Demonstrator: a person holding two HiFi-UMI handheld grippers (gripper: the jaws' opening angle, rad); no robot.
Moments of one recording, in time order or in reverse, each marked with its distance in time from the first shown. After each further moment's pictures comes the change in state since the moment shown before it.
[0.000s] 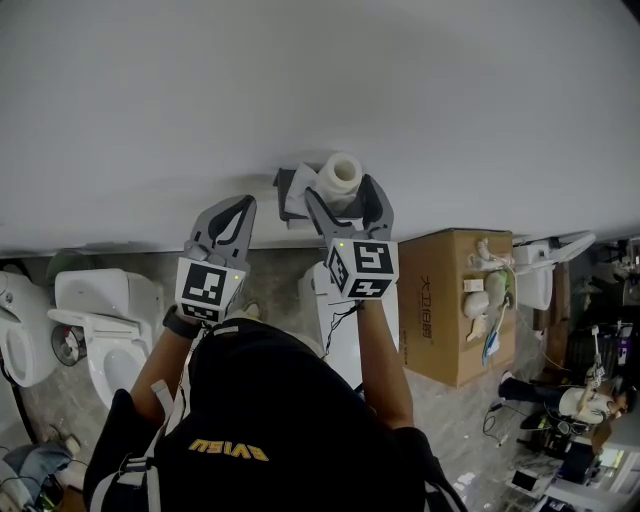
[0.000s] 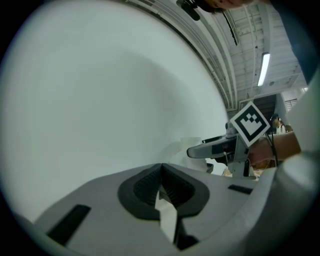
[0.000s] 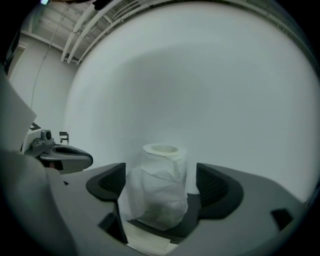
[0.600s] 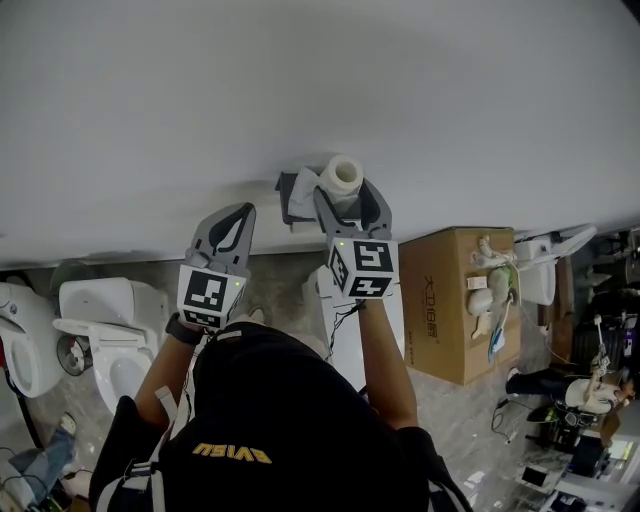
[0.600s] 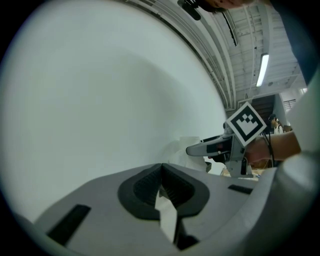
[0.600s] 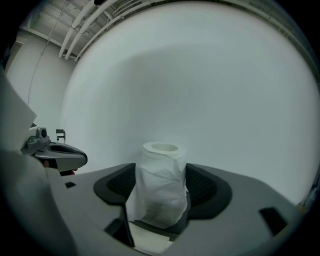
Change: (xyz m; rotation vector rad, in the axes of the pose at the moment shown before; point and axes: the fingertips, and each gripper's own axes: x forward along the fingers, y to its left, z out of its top) left arm -0.010 0.003 -0.005 0.002 0.005 -0.007; right arm -0.001 0.000 -0.002 -0.010 0.023 -0.037
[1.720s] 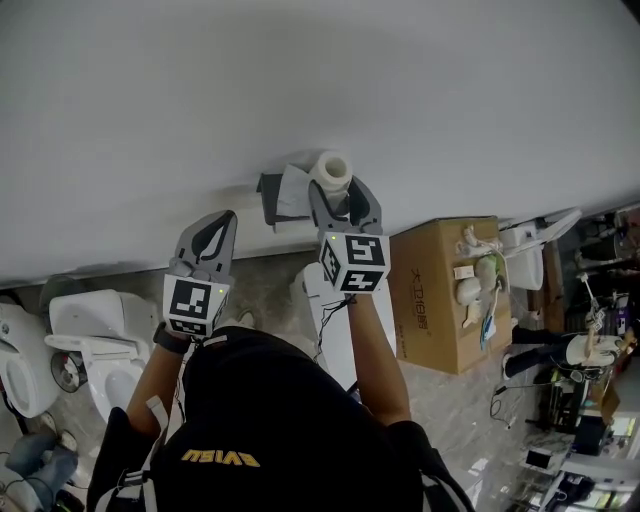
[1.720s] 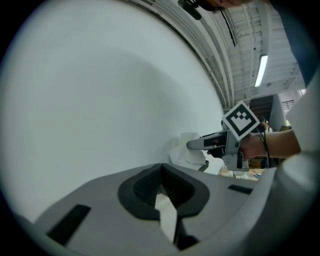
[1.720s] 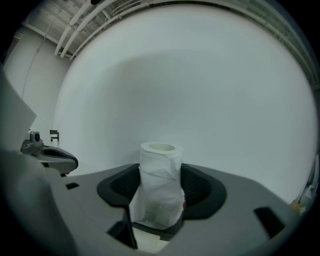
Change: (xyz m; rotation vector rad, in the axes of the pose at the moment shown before) left arm -0.005 -0.001 -0.006 0.001 0.007 -0.024; right arm -0.004 -0.018 0.003 0.015 -0.011 -0.065
